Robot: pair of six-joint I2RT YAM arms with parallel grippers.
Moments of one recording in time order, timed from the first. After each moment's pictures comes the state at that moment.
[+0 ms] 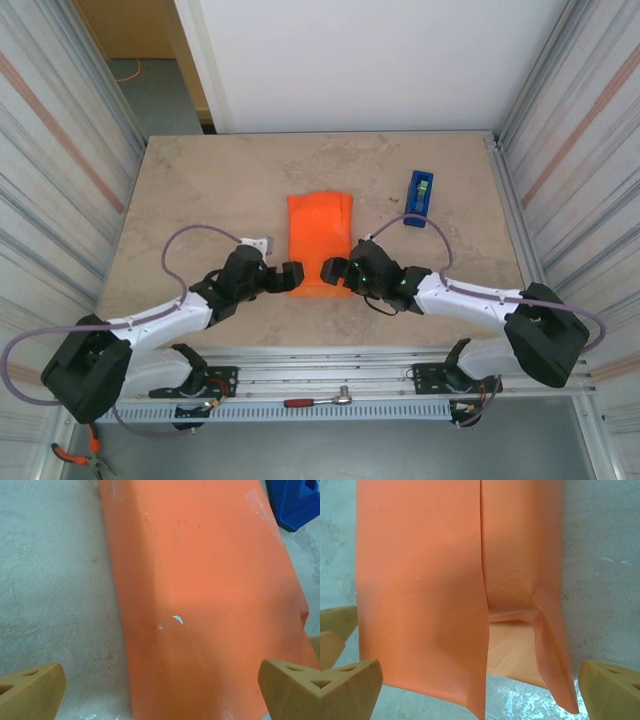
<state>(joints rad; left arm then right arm) -0.68 1.15 0.42 0.08 0.02 -0.65 0.87 1.32 0.64 -0.13 0.06 1.03</state>
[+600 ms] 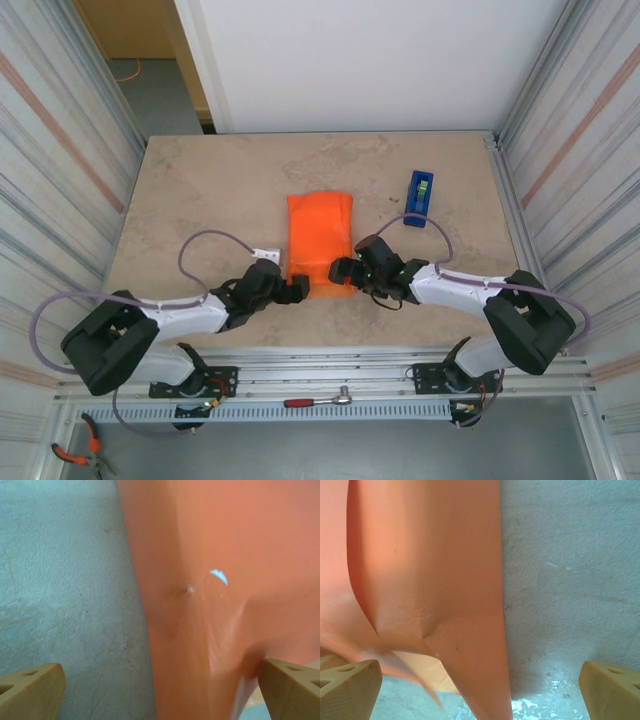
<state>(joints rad) -0.81 1.33 0.38 0.20 -0.19 -0.61 0.77 1.42 0.65 -0.15 -0.03 0.95</state>
